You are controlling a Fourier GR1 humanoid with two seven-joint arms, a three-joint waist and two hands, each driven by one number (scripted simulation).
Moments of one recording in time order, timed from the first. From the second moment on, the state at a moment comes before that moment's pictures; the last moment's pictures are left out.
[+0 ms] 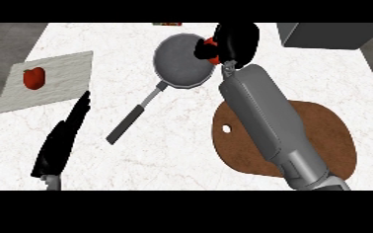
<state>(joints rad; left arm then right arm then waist) 0.04 0.22 -0.02 -1.60 -0.18 -0.01 0.14 -0.97 -0.02 0.19 -0.92 1.07 -0.31 0.86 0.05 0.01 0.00</state>
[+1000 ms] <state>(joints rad) -0.02 0.18 -0.08 -1.60 -0.21 -0.03 0.13 -1.12 0.00 -0.10 -0.37 0.64 -0.46 0.57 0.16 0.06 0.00</state>
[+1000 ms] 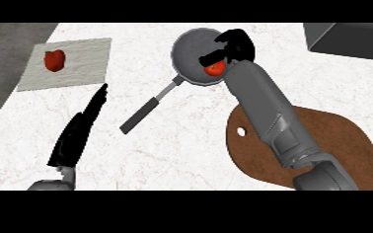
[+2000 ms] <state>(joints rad) 0.01 0.20 -0.03 -1.58 -0.20 -0.02 0.13 -1.06 -0.01 -0.36 -0.45 0.35 -0.96 0.09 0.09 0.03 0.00</state>
